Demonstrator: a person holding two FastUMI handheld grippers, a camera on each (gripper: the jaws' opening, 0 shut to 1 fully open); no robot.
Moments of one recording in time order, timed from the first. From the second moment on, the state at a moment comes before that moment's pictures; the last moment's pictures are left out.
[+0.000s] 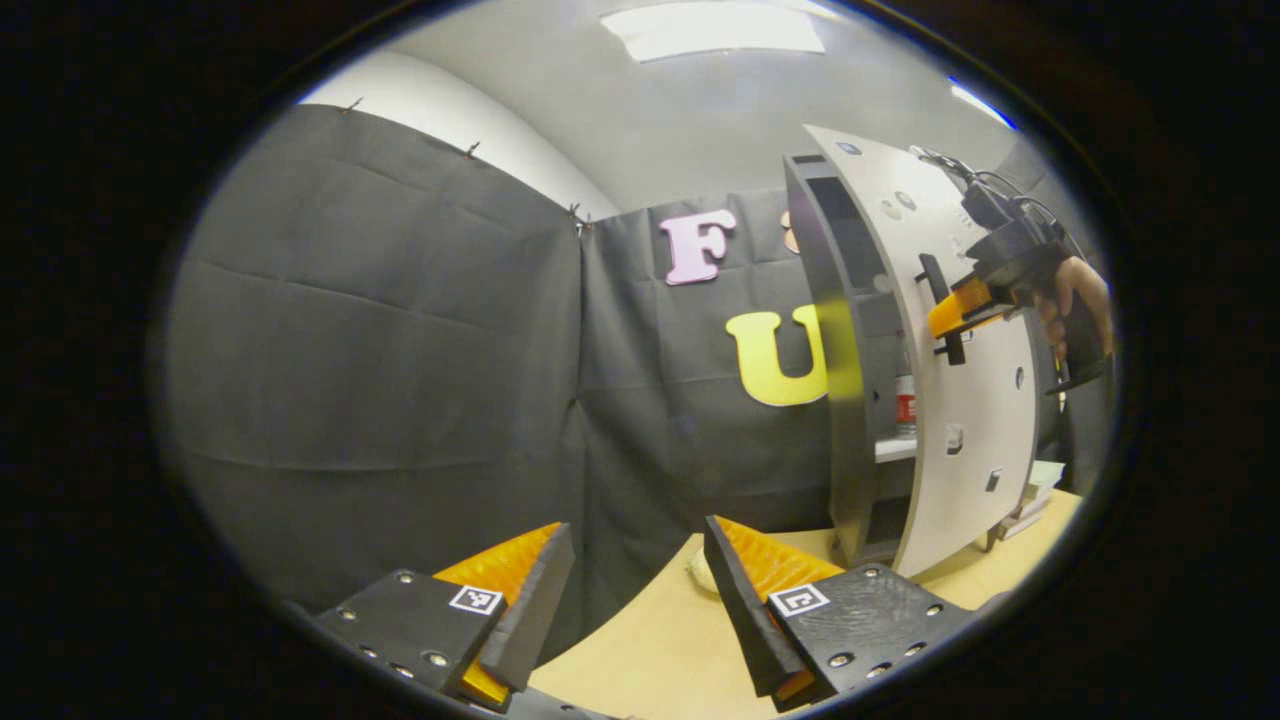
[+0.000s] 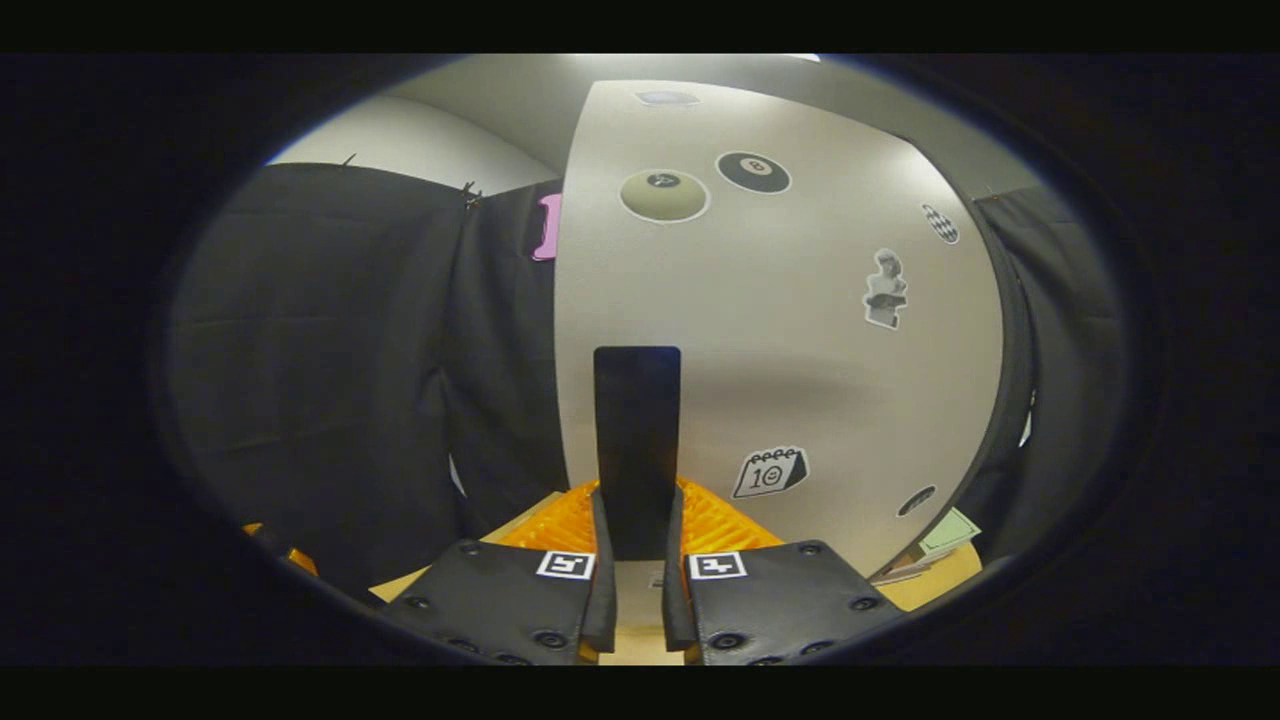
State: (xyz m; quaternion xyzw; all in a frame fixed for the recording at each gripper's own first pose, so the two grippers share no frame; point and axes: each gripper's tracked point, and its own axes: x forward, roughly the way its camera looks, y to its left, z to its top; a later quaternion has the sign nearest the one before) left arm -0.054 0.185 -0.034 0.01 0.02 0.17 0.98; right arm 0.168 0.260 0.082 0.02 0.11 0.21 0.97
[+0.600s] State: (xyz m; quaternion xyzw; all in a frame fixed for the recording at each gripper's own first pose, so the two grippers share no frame) left arm -0.014 0.107 -0.024 0.00 0.01 0.09 1.00; right arm 0.132 0.225 0.085 0.02 0.11 0.24 0.96
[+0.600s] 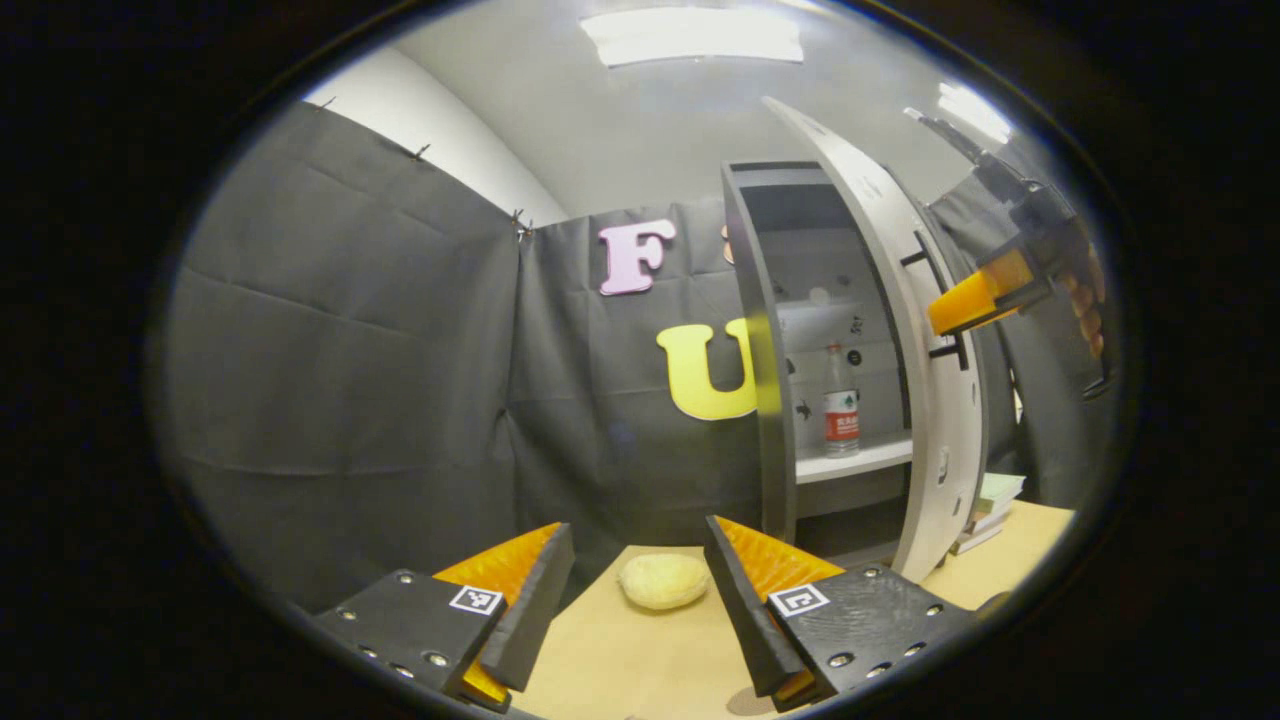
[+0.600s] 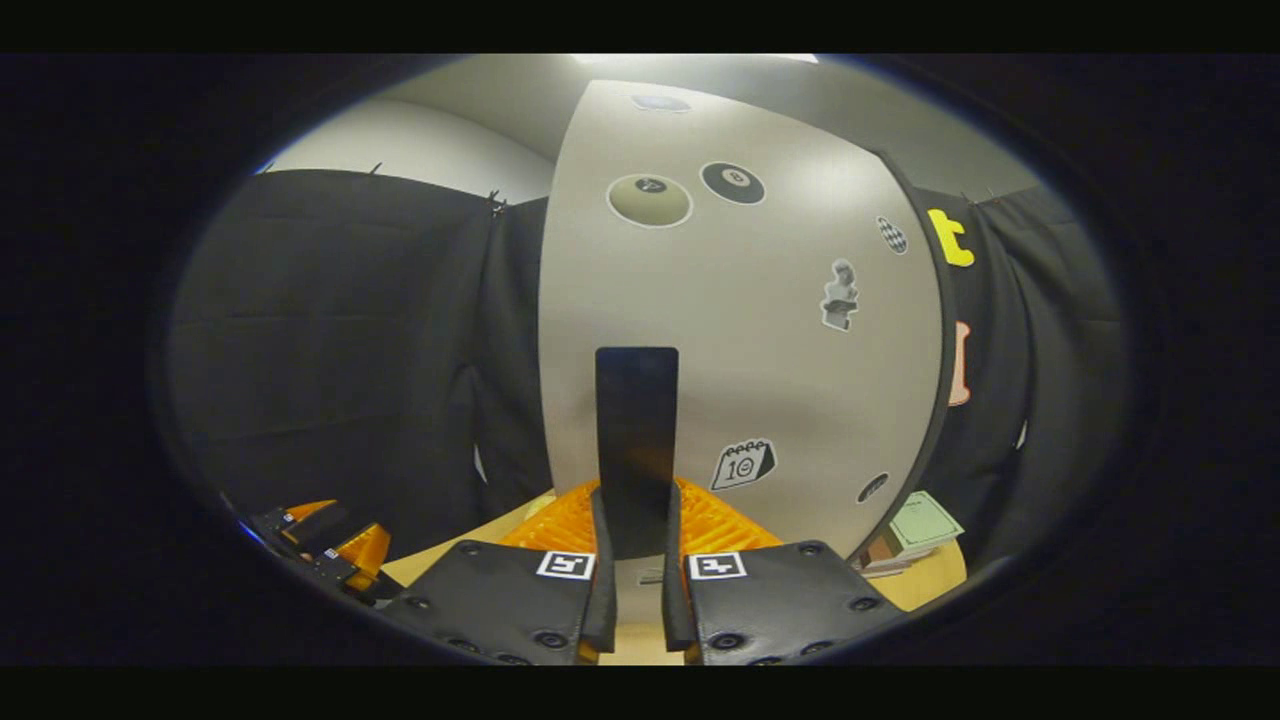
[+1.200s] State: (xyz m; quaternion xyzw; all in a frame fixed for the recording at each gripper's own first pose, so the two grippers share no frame) left arm 0.009 0.022 -0.018 -0.01 0.00 0.00 1.00; right arm 0.103 0.178 0.087 -0.01 0.10 0.21 0.97
